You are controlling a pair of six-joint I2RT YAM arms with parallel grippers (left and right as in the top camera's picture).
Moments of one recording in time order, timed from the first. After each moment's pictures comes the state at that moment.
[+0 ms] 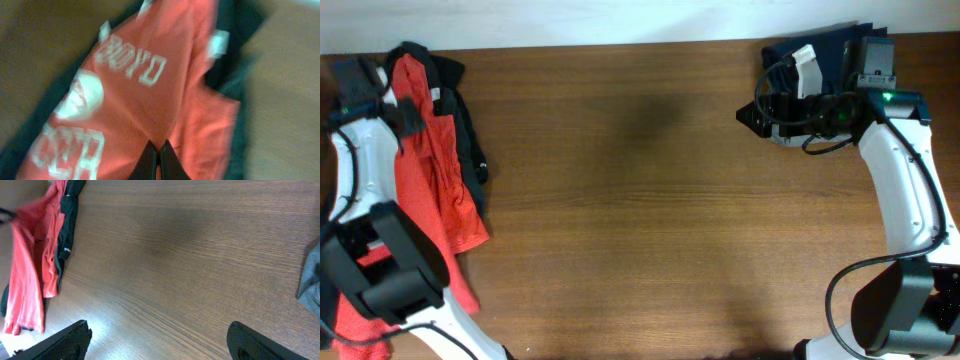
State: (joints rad) left arm 0.38 2.06 1.78 -0.63 -0.12 -0.02; right arm -0.12 1.72 1.56 -0.89 -0.71 -0.13
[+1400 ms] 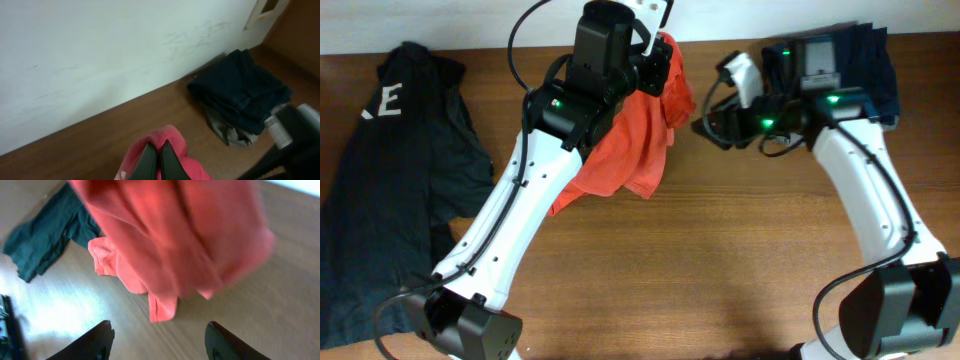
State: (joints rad) left arm -0.49 1.80 1.87 -0.47 0.06 -0.03; right arm 0.10 1.72 1.56 -0.78 -0.73 -0.35
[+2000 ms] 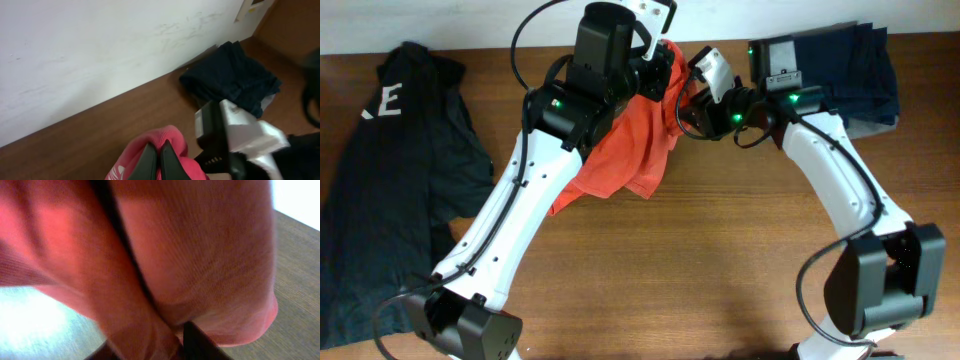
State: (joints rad) left arm -0.49 1.80 1.87 -0.51 0.10 -0.03; right arm 0.17 1.82 1.56 -0.59 -0.62 -0.36
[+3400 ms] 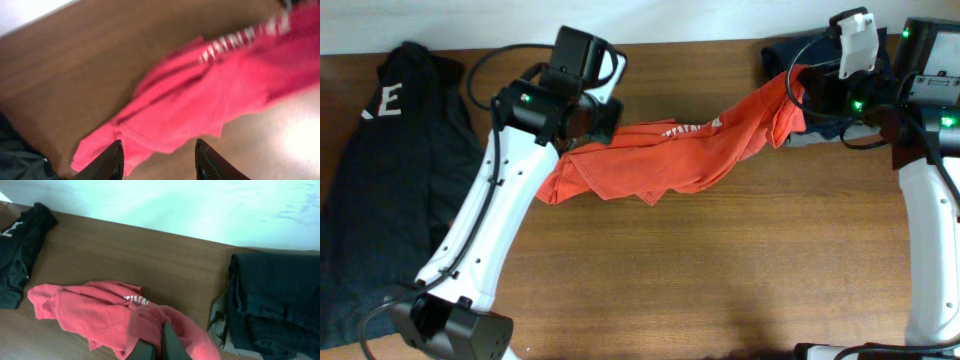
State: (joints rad) left arm -0.41 1.78 1.87 -1.06 -0.03 0.05; right arm -0.14 1.51 1.68 -0.86 -0.49 -0.20
